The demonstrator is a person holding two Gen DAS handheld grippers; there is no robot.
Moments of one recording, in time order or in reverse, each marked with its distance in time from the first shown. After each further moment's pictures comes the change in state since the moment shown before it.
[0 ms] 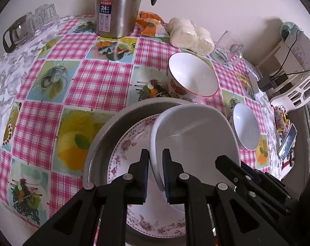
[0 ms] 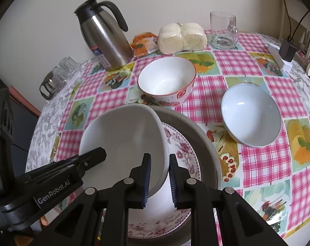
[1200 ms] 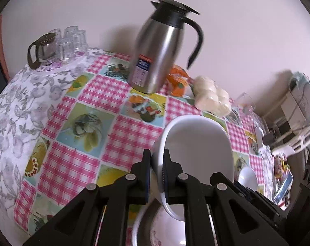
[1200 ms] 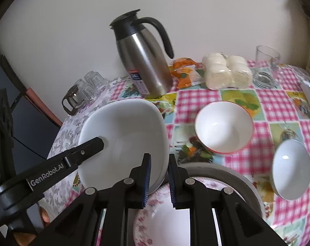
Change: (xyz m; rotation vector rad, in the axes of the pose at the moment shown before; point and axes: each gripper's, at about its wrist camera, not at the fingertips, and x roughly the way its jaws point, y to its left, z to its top) left arm -0.055 0.061 0.065 -0.124 -0.258 0.017; right arm 0.005 0.075 0.061 -0.078 -0.133 0.128
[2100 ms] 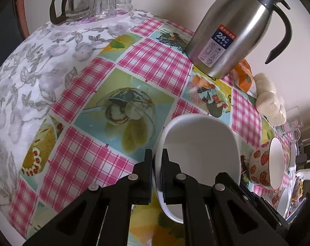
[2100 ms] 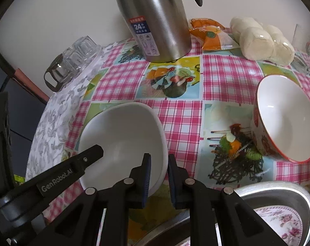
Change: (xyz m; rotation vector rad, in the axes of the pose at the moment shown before) left arm 0.092 0.098 0.011 -0.199 0.145 0.158; right arm 0.136 0.036 -0.001 -0.026 0.196 -0.018
